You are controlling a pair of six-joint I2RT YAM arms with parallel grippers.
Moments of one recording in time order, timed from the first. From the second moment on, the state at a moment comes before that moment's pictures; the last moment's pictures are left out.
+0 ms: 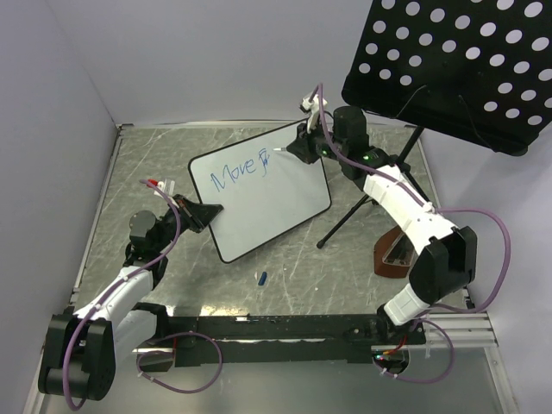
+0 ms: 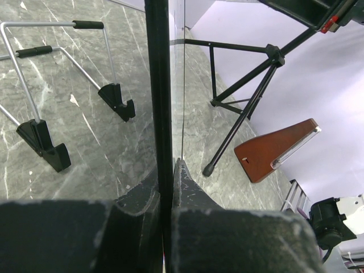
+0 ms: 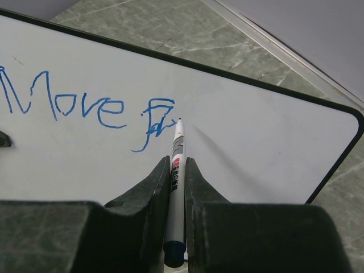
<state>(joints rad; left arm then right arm) -0.14 0.97 0.29 0.71 0.61 -0.69 0.42 1.56 1.45 -0.22 -0.42 -0.08</state>
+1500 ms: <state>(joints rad) -0.14 0.97 0.29 0.71 0.61 -0.69 0.42 1.61 1.45 -0.23 -0.45 -0.09</state>
